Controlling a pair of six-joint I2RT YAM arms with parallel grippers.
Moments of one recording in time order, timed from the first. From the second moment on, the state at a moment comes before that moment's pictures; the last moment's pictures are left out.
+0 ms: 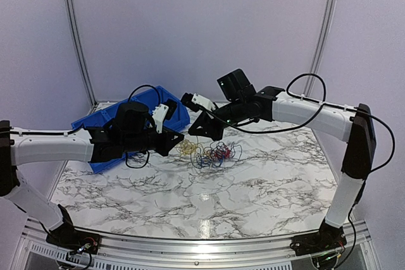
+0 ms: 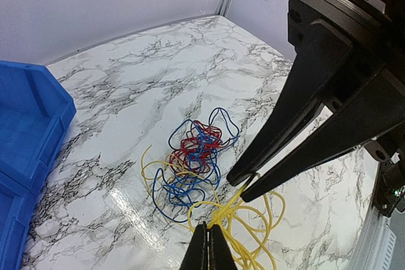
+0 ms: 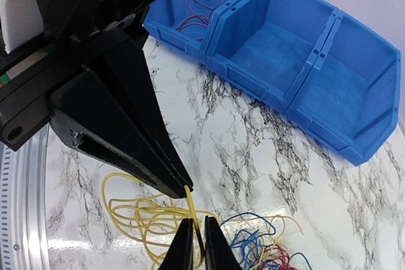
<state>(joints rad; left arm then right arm) -0.86 1.45 0.93 0.08 0.05 -0.24 0.80 1.81 1.59 -0.49 -0.48 -0.36</state>
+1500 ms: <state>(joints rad) -0.87 1.81 0.75 0.57 -0.24 -0.51 0.62 1.43 1.85 -0.63 -0.78 -0.27</state>
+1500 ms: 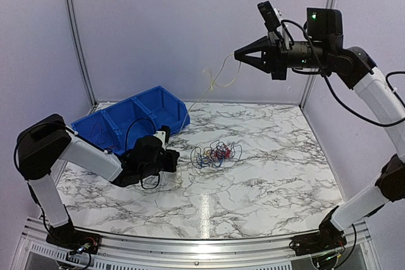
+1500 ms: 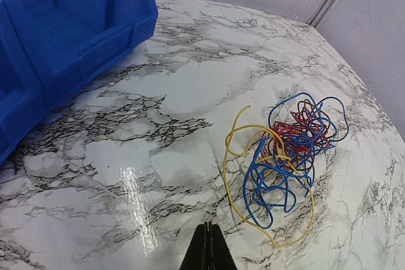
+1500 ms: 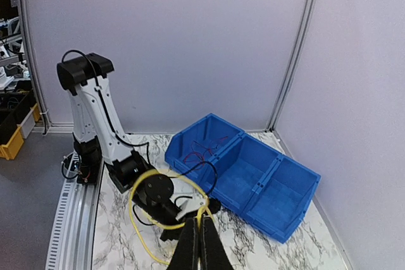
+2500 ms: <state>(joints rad) -0.87 1.00 0.58 -0.05 -0.50 -0.28 0.23 1.38 1.27 -0.48 -0.60 -0.39</state>
